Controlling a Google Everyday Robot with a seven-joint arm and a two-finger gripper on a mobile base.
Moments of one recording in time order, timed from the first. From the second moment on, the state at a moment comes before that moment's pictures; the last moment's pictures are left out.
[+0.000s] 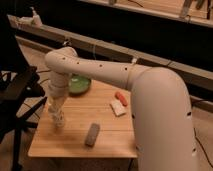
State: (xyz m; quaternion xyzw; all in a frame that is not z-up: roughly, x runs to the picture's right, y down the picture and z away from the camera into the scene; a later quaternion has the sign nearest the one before) arm -0.233 0.076 0.711 -0.44 0.05 0.43 0.79
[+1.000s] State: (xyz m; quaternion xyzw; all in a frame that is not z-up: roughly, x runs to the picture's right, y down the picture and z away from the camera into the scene) arm -0.144 0.093 0.780 -0.48 0.09 0.50 0.72
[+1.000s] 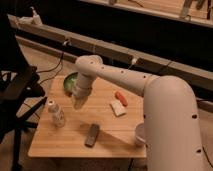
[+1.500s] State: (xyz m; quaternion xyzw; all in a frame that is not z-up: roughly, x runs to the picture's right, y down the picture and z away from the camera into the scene) arm -0.210 0.097 0.786 -0.51 0.04 0.47 0.72
